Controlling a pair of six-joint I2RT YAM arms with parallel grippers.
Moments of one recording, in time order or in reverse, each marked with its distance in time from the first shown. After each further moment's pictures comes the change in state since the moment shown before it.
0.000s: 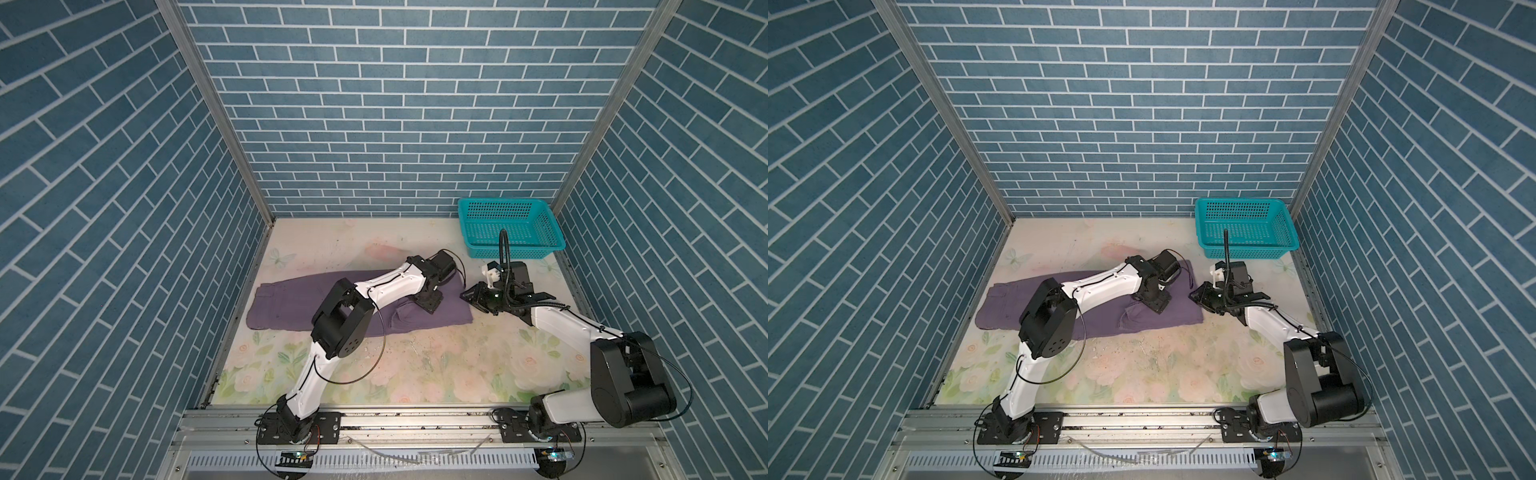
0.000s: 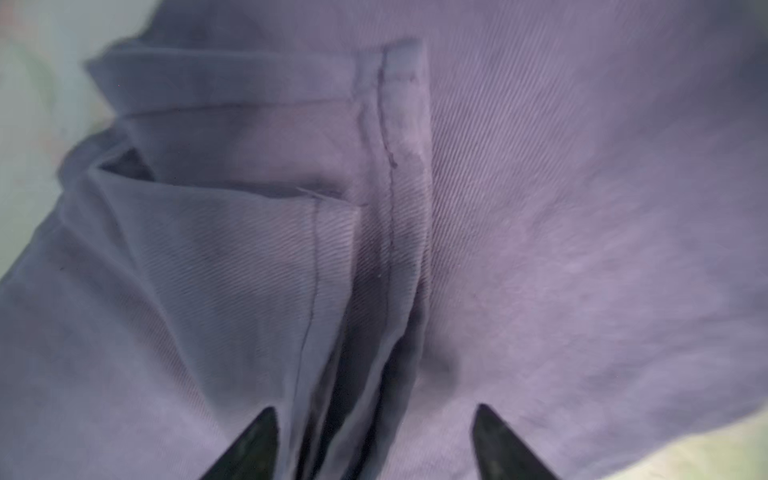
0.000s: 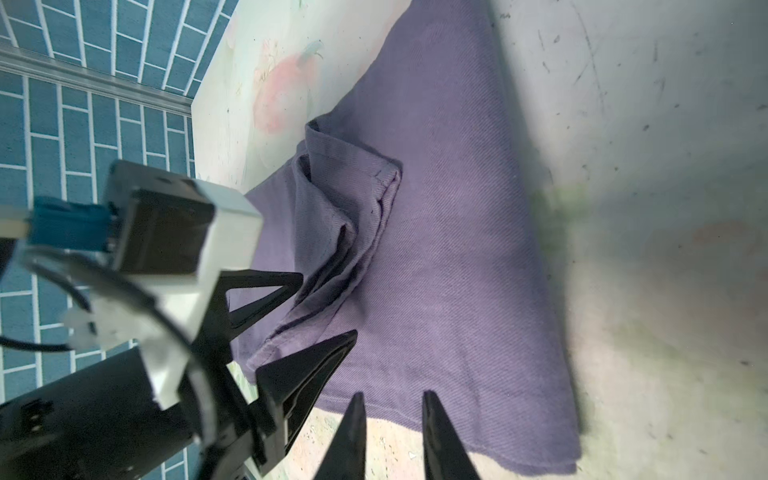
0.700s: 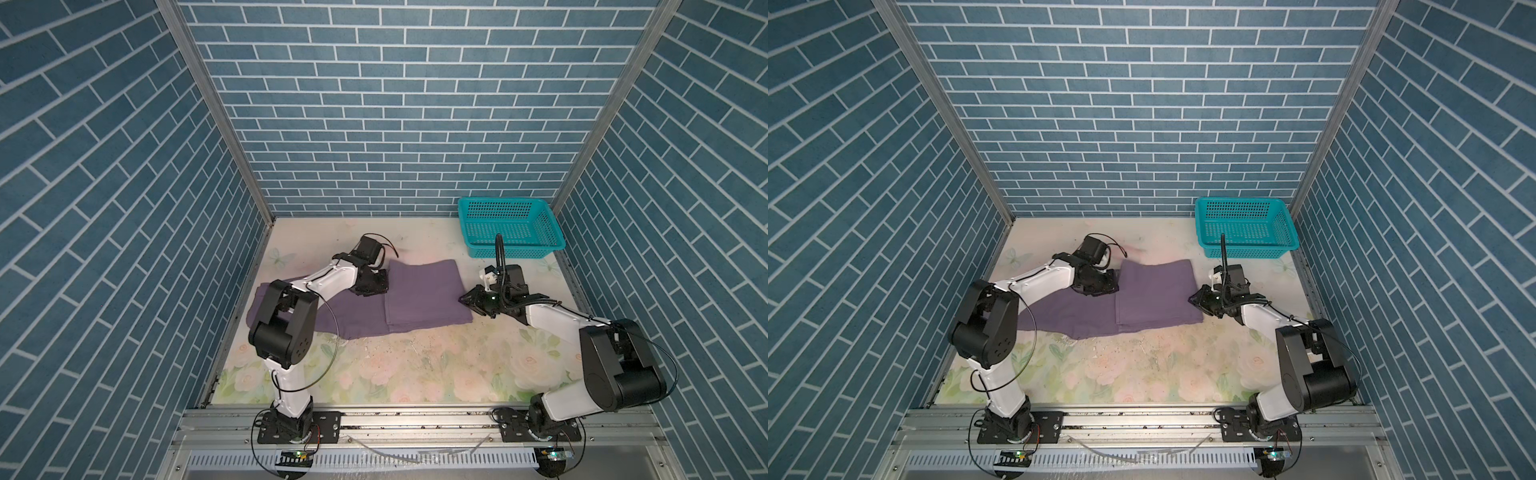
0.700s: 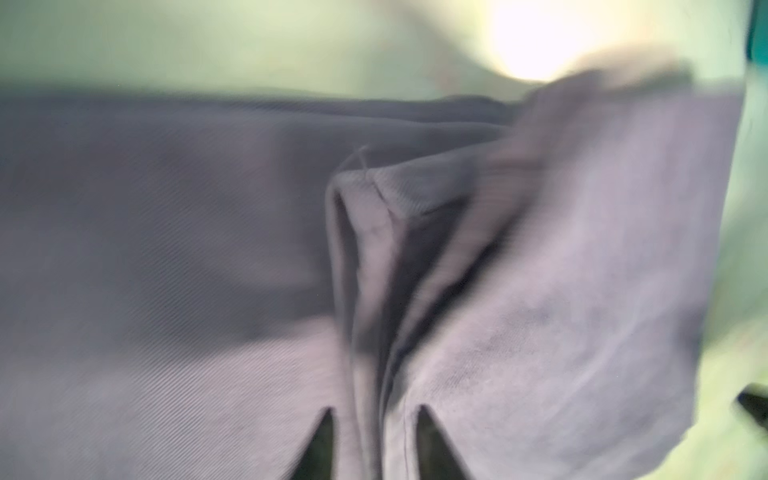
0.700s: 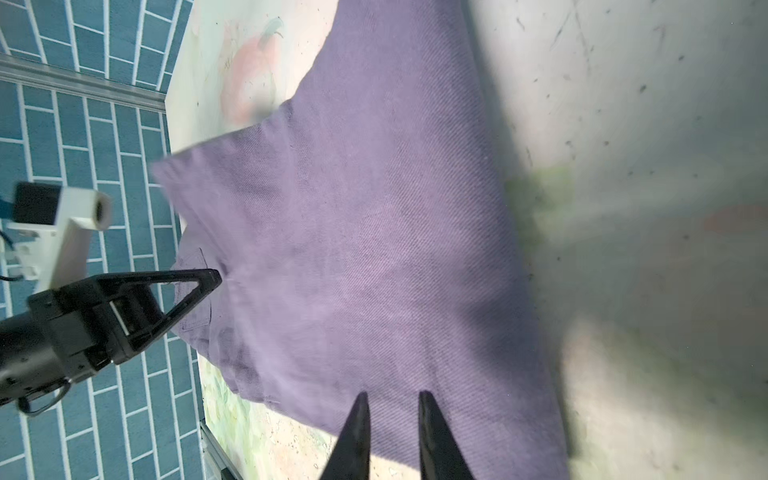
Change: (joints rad) left arm 0.452 -0.395 -0.602 0.405 0.393 -0.374; right arm -0.002 0.080 -0.022 0.063 -0.001 0.009
